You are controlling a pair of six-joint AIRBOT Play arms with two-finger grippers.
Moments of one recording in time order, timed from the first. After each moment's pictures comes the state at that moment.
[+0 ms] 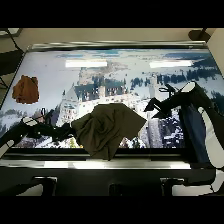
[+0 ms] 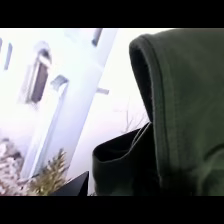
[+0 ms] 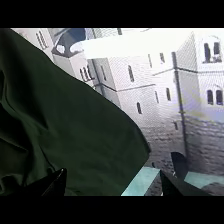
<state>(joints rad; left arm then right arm) 0.08 -1.29 0.64 0.80 -1.00 -1.42 -0.11 -1.61 1.31 -0.99 1.32 1.56</state>
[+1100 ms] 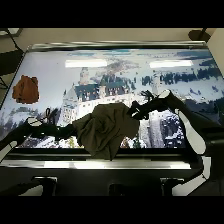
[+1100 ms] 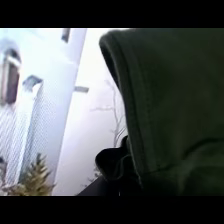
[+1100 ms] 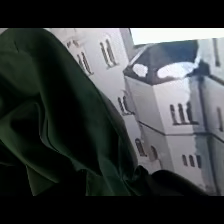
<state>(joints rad) 0.02 -1.28 0.64 0.80 -0.97 -1.37 0.08 -1.81 1.30 -0.77 1.12 1.56</state>
